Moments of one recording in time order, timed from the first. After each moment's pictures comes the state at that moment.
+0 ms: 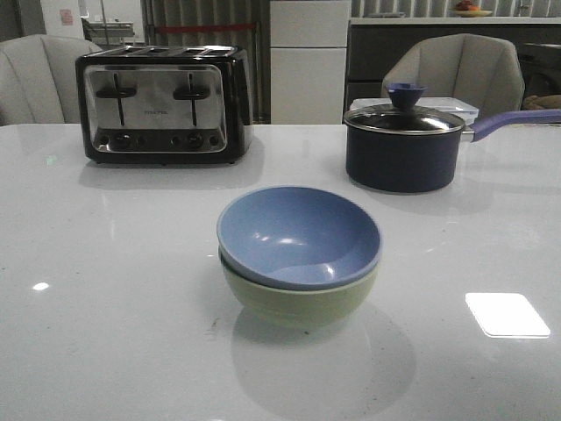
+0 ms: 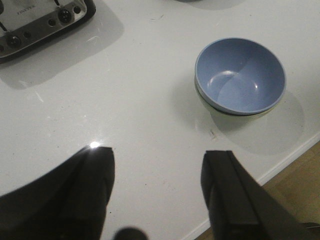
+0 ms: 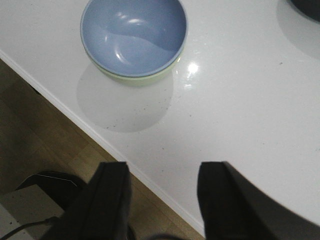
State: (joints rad) left arm -0.59 0.77 -0.83 0.07 0.77 0.09; right arm 0.32 0.71 -0.66 0.29 0.82 -0.40
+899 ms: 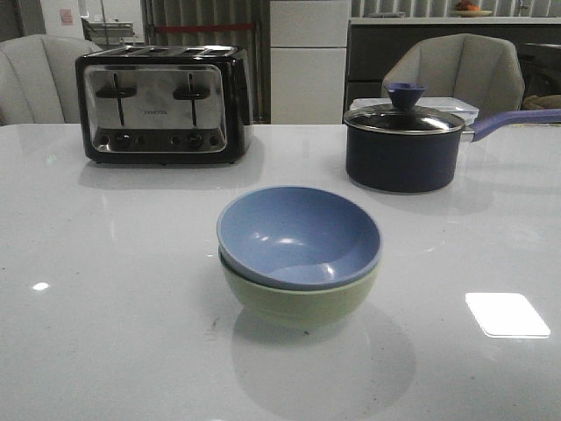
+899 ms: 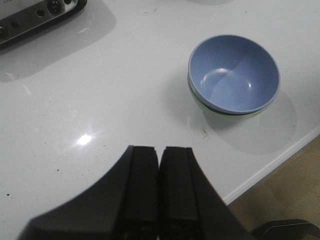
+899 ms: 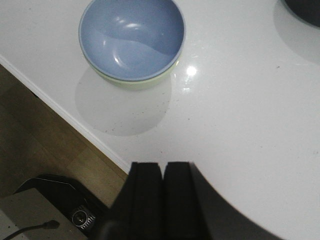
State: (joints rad) left arm -0.59 0.80 -0.83 0.04 0.77 0.08; right arm 0.32 0.71 -0.66 0.29 0.81 -0.40
